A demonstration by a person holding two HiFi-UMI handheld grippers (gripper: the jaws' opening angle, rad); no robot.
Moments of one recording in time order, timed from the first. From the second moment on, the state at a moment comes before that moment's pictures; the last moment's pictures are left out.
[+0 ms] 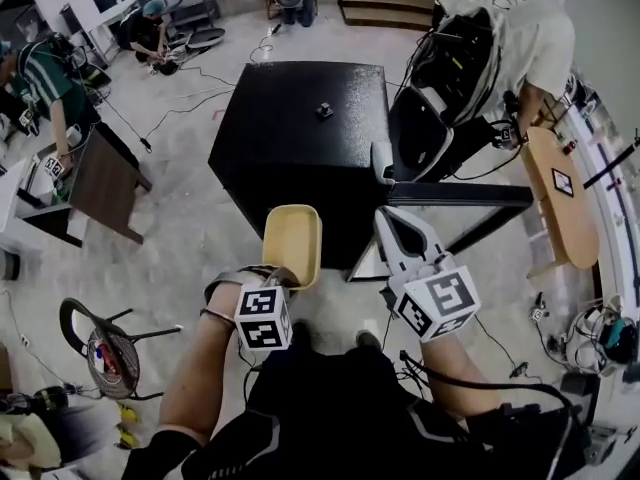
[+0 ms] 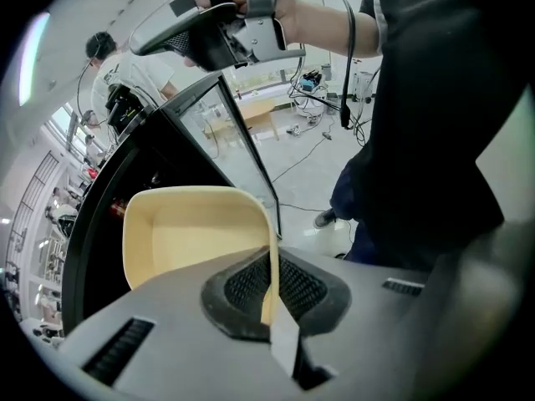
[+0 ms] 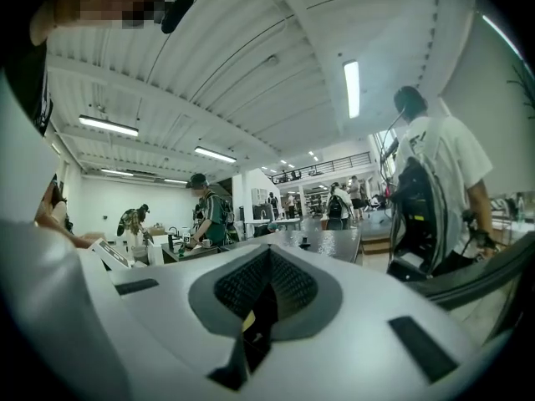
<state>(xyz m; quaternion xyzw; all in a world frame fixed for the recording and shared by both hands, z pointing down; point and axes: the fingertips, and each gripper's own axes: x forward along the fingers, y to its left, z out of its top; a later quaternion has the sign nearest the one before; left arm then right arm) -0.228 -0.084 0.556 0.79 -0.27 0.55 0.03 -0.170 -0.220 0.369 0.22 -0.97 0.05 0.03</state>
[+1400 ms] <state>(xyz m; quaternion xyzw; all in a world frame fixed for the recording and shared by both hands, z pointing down) -0.256 -0.229 0.713 0.79 -0.18 0.59 0.01 -0.105 -0.223 0.410 0.44 -0.89 0.06 0.07</state>
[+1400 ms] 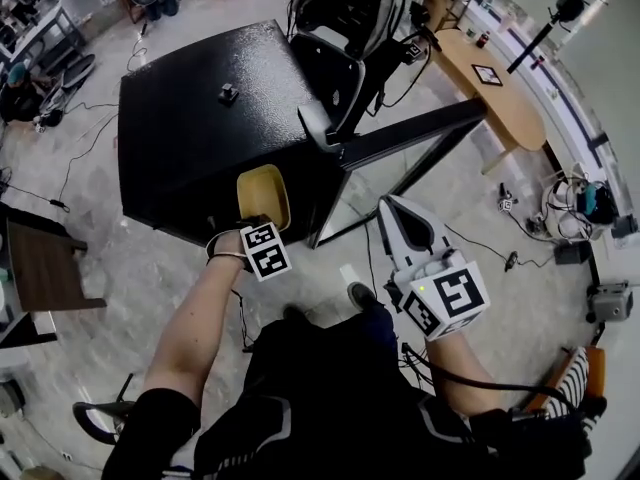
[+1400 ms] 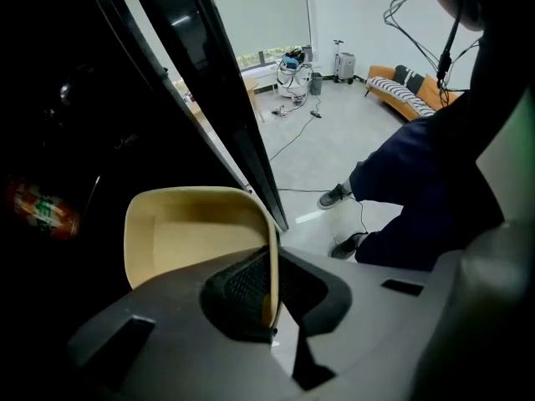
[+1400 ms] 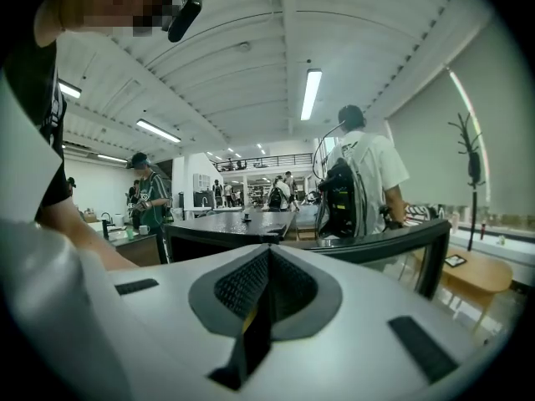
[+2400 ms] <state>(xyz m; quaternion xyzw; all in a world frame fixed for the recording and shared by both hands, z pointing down) -0.229 -0.292 0.785 0.77 -0.18 0.62 0.01 -0.043 -0.212 0.439 0.51 -0.85 0.08 0.11</state>
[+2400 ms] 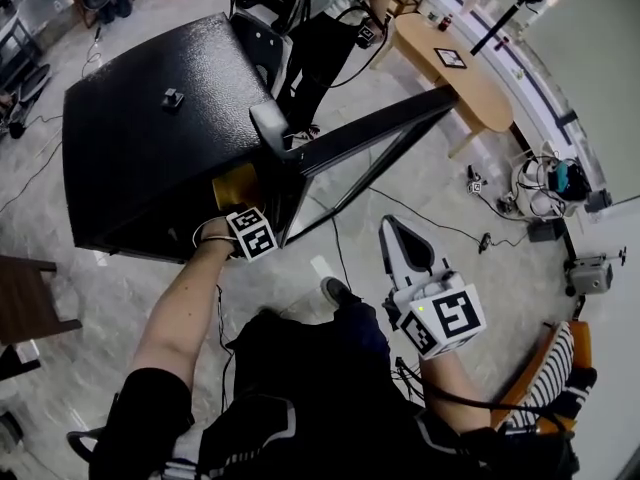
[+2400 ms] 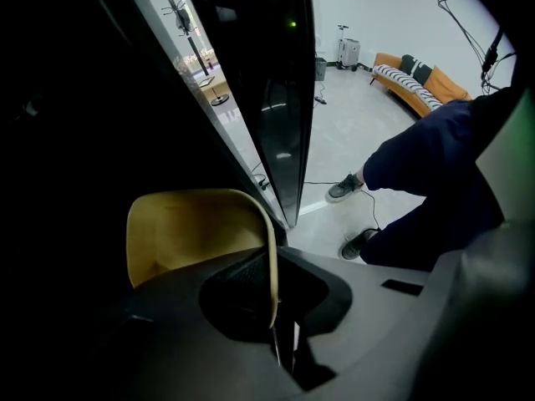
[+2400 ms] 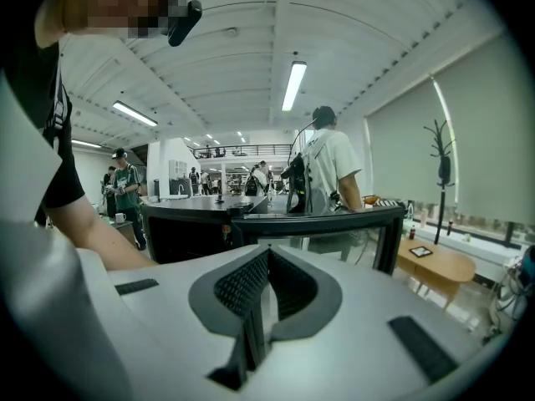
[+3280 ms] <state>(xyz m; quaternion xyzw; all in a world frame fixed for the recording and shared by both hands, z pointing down) -0.230 -0.326 0.803 0.75 -0.22 0.63 0.00 -0.033 -0.222 0.459 0.50 -0.85 0.09 0.13</state>
